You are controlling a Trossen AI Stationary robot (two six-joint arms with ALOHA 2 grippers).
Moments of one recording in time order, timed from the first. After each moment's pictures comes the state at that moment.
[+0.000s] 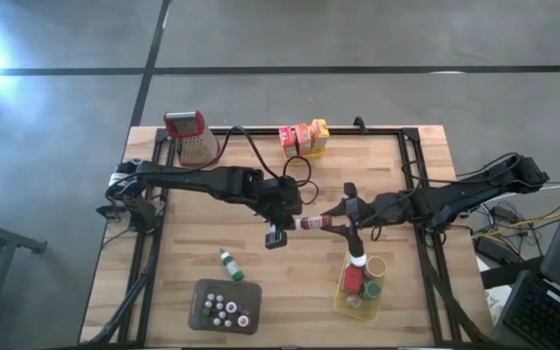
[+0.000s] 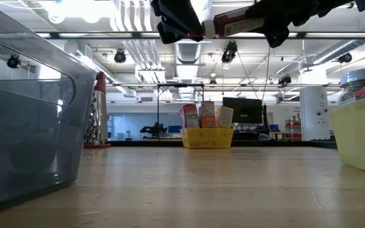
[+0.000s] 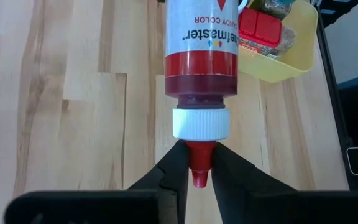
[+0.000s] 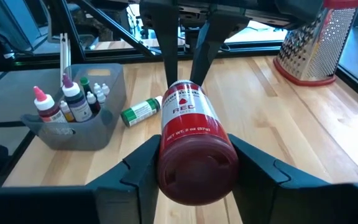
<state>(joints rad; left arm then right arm) -0.06 1.75 1.65 -0.78 0.14 -0.13 0.24 1.09 0.65 0.10 0.21 0.18</state>
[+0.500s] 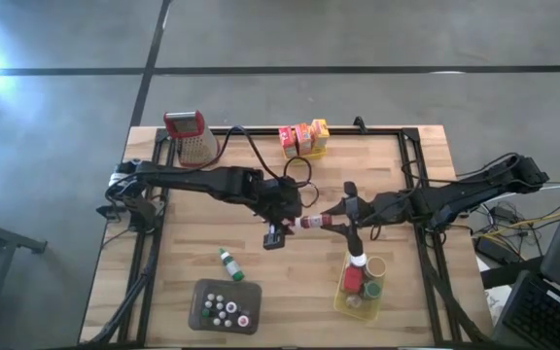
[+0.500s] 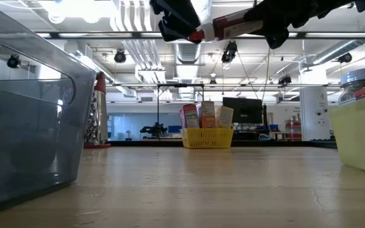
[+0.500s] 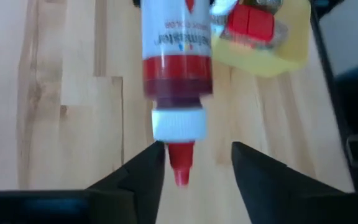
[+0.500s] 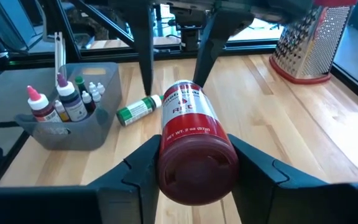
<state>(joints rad) -0.06 1.75 1.66 -0.78 0.14 -0.08 0.24 1.09 0.65 0.09 0.22 0.18</state>
